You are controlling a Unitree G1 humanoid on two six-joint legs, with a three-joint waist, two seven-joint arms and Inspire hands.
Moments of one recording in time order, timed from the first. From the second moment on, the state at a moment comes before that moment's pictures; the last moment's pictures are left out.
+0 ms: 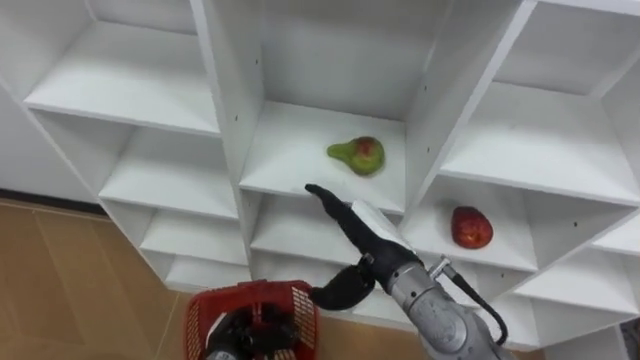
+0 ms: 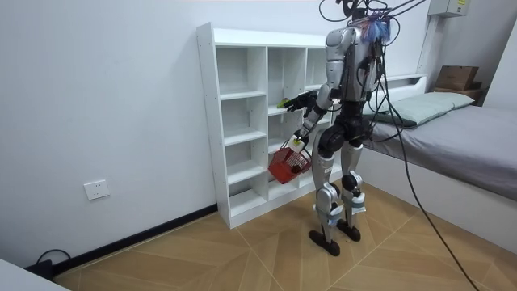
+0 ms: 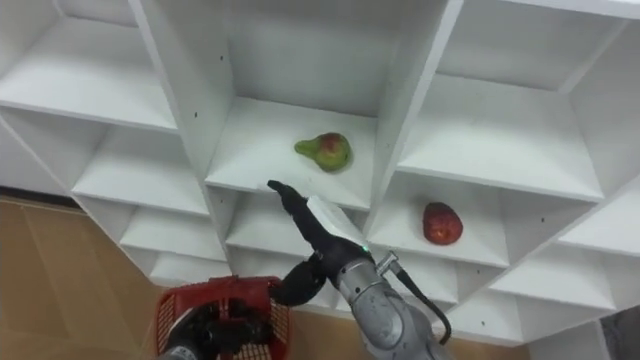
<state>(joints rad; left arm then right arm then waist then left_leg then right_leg) -0.03 0.13 -0.33 0.92 -0.53 0.00 0.08 0.00 -0.26 0.53 0.08 -0.37 0.05 0.02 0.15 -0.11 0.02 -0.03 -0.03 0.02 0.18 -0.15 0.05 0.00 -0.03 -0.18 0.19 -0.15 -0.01</state>
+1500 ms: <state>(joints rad) 0.05 0.19 -0.16 0.83 -0.38 0.05 0.07 -0.15 -0.31 0.39 0.11 -0.33 0.07 -0.27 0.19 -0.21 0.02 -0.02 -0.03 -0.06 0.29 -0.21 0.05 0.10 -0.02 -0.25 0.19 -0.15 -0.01</state>
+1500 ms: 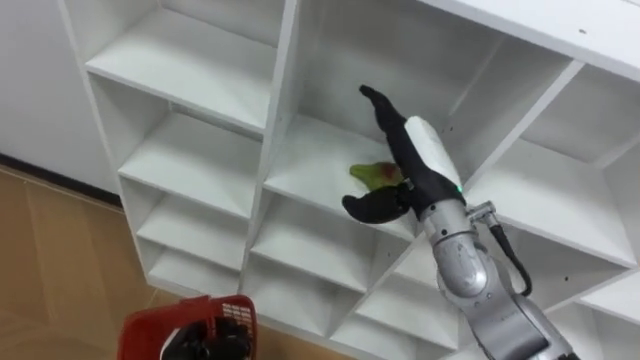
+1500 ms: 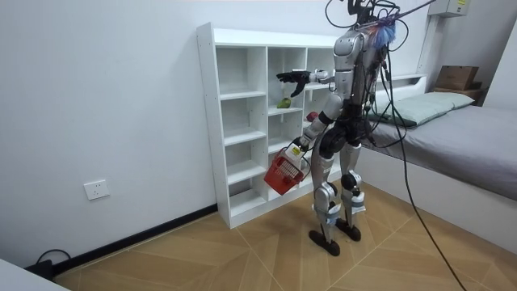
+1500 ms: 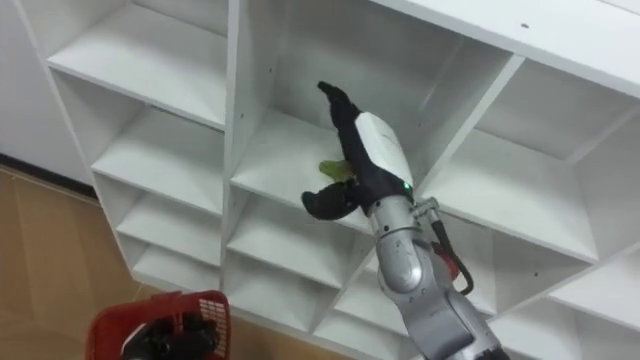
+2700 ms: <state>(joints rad) 0.08 0.22 -0.17 0.78 -0.28 0.11 0.03 -0.38 -0.30 0.37 0.54 -0.13 0.10 -0.42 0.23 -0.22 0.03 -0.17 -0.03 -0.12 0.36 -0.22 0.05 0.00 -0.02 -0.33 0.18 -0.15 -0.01</state>
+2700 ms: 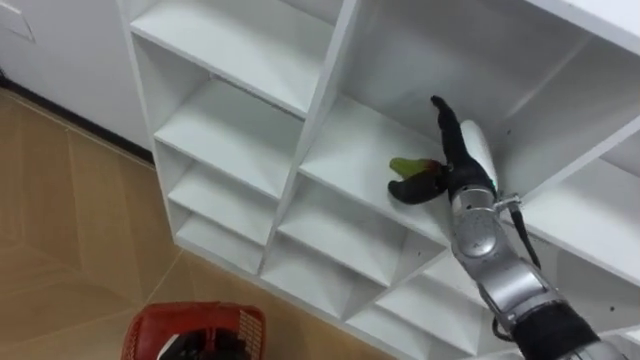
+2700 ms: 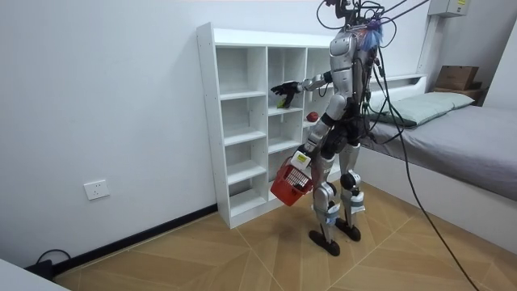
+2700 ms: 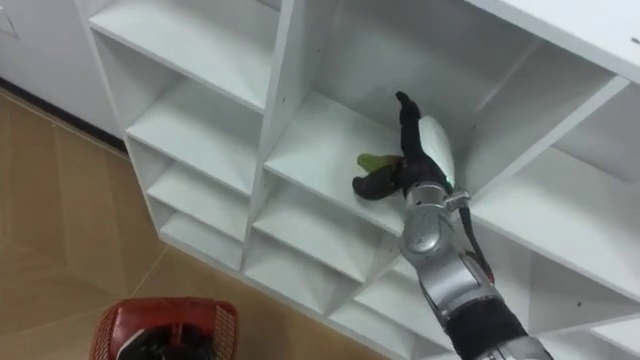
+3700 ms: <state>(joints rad) 0.03 0.20 -0.25 0.81 -0.28 0.10 0.04 -0.50 -0.31 0.37 0.74 -0.24 0.06 -0.42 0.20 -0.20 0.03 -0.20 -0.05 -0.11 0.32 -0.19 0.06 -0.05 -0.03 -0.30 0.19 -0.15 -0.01</state>
